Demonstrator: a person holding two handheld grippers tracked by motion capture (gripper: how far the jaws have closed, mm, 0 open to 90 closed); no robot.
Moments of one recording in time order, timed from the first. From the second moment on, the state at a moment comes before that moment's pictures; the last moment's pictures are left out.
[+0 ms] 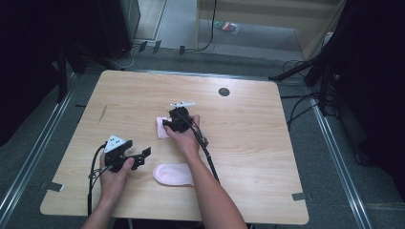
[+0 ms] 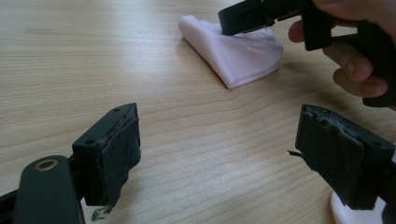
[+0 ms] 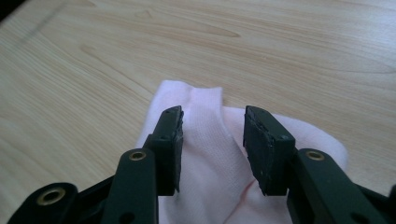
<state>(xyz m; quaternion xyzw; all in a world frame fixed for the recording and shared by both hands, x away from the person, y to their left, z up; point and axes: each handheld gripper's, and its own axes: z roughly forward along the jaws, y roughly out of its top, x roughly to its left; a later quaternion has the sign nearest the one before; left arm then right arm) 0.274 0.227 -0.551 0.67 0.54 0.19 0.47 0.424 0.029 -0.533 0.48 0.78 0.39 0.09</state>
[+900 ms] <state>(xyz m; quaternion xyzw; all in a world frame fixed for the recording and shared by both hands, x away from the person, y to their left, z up) 0.332 0.185 -0.548 0.70 0.56 0.15 0.43 0.409 0.028 -0.472 0.47 0.77 0.42 0.08</state>
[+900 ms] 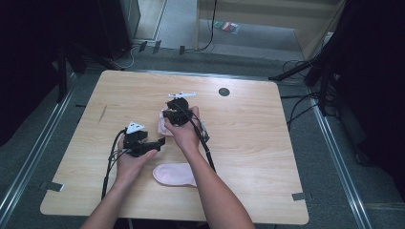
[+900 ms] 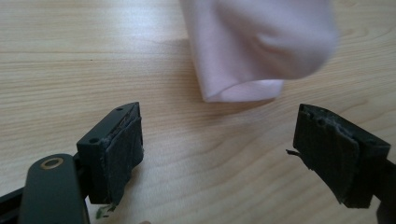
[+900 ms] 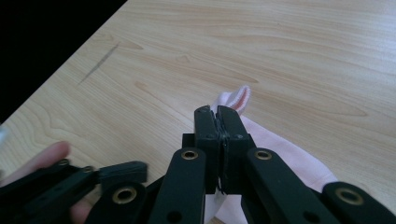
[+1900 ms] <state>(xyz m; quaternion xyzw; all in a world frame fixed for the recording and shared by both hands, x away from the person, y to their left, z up) 0.324 0.178 -0.534 0.73 0.49 0.28 0.38 0.403 -0.001 -0.482 0.47 0.77 0.42 0.05</state>
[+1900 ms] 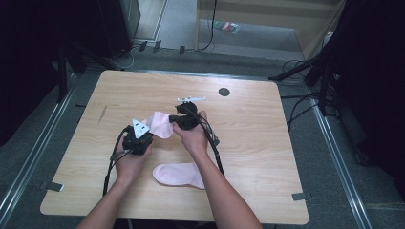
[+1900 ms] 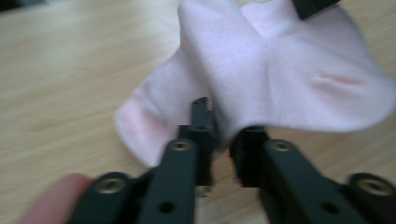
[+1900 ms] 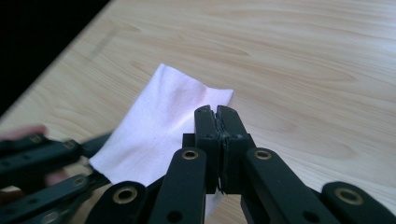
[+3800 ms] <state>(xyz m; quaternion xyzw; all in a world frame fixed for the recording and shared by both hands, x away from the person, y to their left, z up) 0.341 0.225 -0.543 0.66 0.59 0.16 0.44 0.397 -0.091 -0.522 0.50 0.75 0.41 0.14</state>
